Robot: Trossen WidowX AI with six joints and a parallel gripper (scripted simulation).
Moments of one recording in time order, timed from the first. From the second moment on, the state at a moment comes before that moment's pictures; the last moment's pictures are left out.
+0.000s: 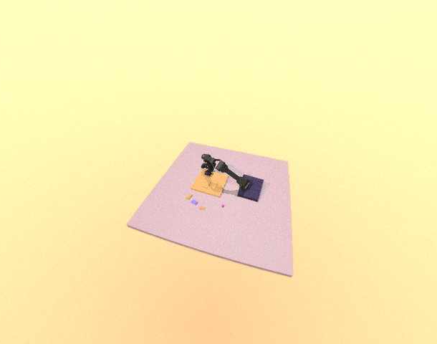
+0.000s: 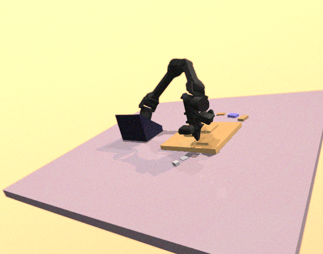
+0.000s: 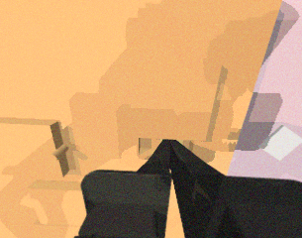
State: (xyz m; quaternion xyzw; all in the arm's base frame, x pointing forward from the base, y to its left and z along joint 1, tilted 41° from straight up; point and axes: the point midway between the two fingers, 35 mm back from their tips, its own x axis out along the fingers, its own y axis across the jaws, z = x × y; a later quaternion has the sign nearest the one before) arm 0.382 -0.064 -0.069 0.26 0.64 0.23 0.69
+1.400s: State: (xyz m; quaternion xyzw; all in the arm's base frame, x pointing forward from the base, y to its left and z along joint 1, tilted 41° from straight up) arm 0.423 -0.065 -0.067 0.26 0.64 0.23 0.69
